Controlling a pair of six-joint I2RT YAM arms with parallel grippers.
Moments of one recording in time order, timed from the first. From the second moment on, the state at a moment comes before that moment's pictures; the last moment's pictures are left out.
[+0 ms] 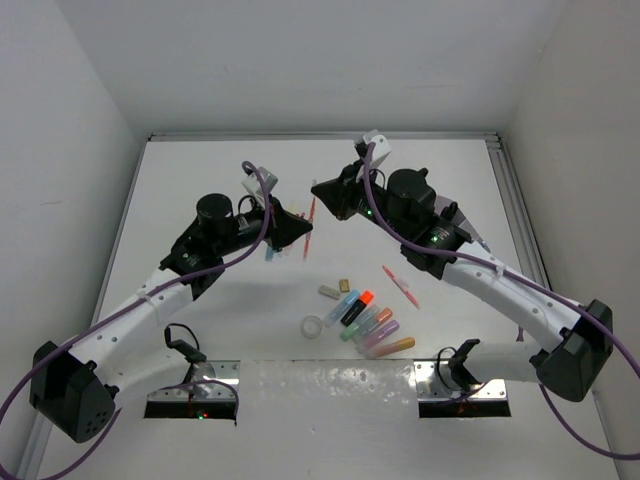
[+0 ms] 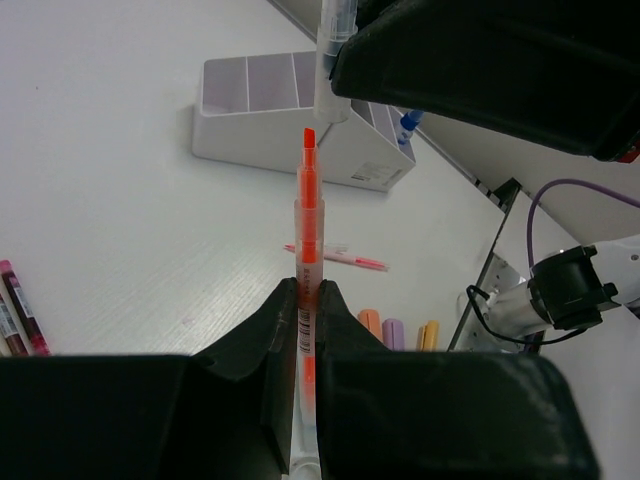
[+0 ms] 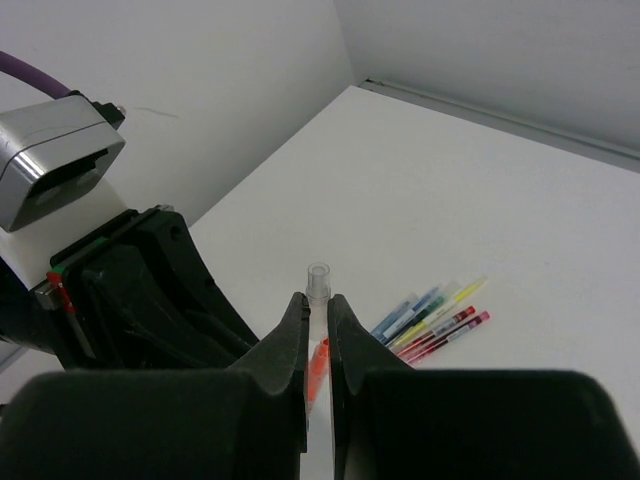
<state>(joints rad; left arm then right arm) -0.52 1.02 0.78 0.09 0.48 -0.35 0.76 1.25 1.08 0.13 -0.05 0.29</state>
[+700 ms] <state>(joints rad) -0.52 1.02 0.78 0.09 0.47 -0.36 0.76 1.25 1.02 0.18 -0.02 0.31</state>
